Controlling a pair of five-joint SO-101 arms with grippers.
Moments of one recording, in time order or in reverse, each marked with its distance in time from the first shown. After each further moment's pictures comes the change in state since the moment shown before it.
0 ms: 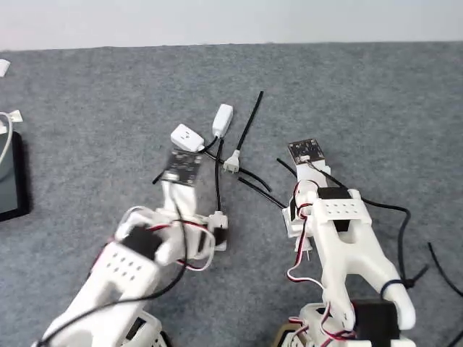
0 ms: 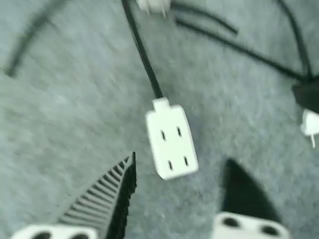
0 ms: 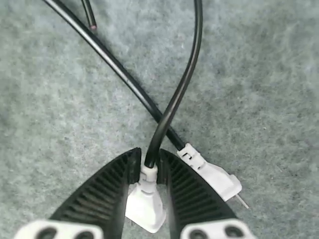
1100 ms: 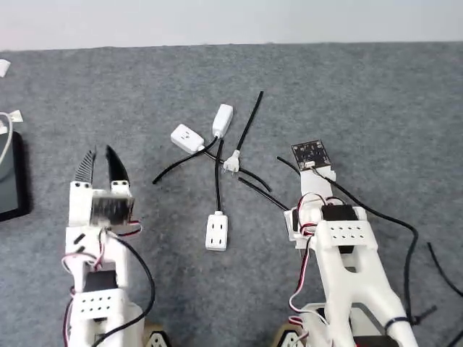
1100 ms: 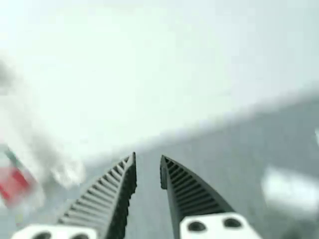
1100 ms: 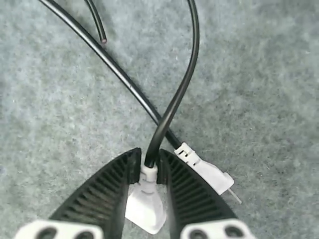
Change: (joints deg) left arm -33.7 -18.4 33.9 -80.3 -33.0; right arm -0.1 -14.2 8.4 -2.7 -0.3
